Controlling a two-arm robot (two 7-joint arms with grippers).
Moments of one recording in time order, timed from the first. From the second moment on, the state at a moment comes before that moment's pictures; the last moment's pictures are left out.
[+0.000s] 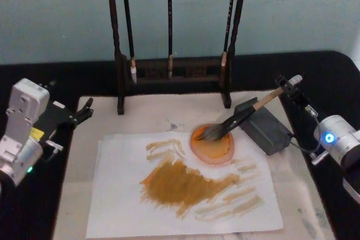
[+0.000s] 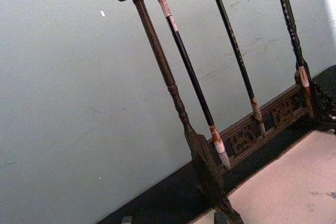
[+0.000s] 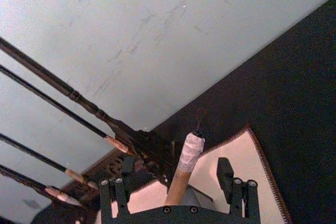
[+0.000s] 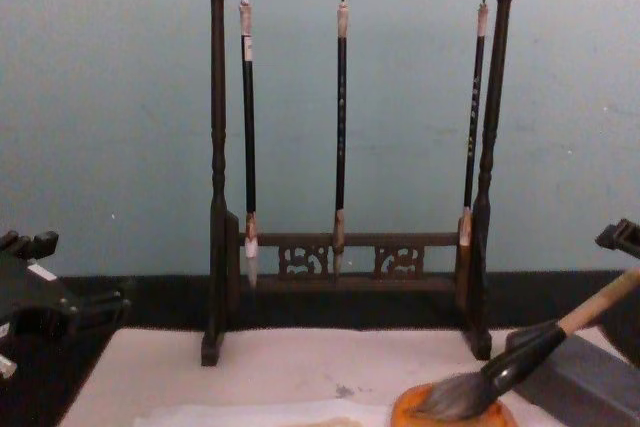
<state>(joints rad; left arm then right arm) -0.20 0.60 0.45 -1.41 -0.25 -0.12 0.03 0.18 0.27 -0.12 -1.40 1.05 0.22 0.03</state>
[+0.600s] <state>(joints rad) -0.20 0.60 0.45 -1.41 -0.25 -0.12 0.03 0.23 0.25 -0.14 -1.34 1.12 0.19 0.01</state>
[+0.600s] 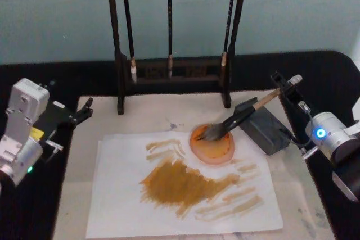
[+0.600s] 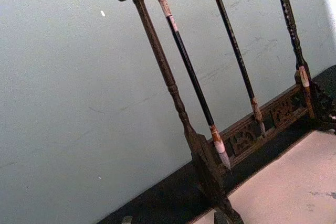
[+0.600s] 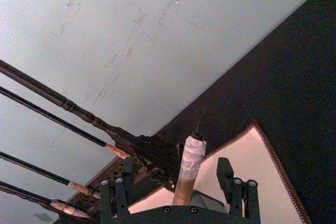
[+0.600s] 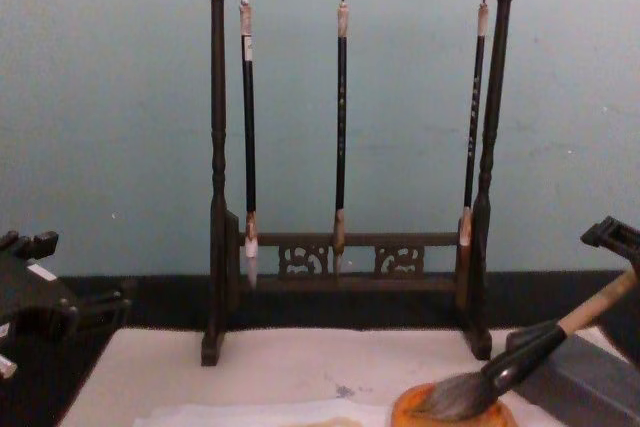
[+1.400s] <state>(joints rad) -0.20 0.60 0.45 -1.41 -0.25 -0.12 0.03 0.26 0.27 -0.20 -1.29 1.18 0.17 0.02</state>
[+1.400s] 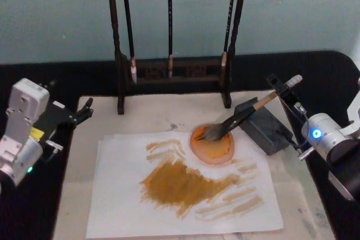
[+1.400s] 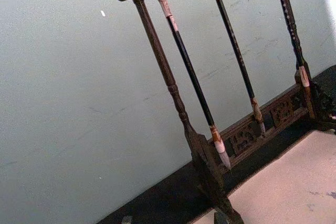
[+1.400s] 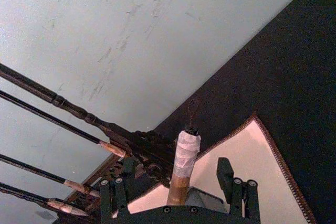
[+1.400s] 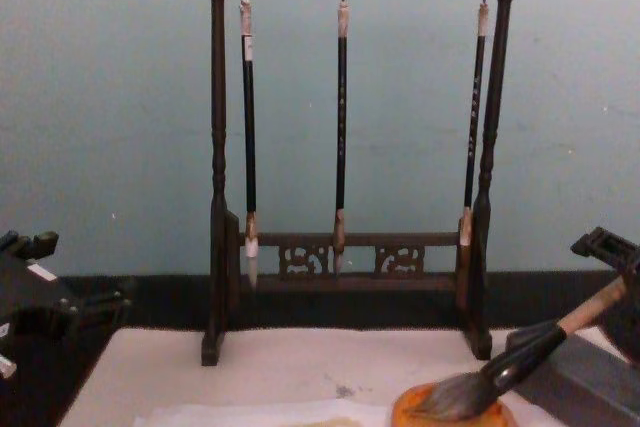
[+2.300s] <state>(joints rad) -0.20 0.60 0.45 -1.41 -0.25 -0.12 0.03 0.25 0.29 -0.22 -1.29 1.20 0.16 0.01</state>
